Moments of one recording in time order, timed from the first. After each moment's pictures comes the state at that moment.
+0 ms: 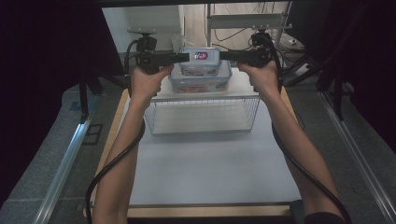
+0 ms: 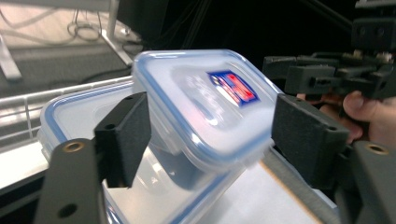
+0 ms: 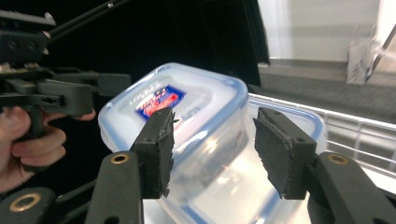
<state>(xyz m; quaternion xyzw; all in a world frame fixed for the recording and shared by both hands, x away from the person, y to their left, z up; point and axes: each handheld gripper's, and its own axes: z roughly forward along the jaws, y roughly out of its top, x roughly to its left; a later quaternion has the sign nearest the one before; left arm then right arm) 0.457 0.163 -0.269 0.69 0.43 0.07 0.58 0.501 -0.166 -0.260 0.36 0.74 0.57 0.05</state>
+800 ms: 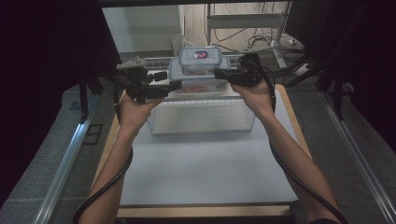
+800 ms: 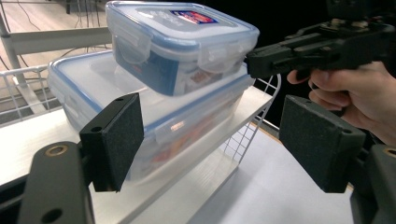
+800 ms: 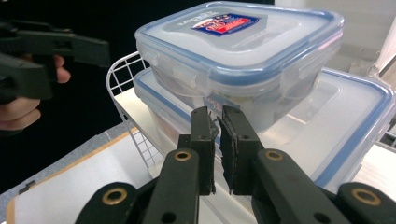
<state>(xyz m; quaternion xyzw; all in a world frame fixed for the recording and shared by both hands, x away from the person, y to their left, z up) 0.388 0.178 -0.307 0.71 0.36 0.14 0.58 0.461 -0.144 -0.292 0.28 0.78 0.54 0.11</state>
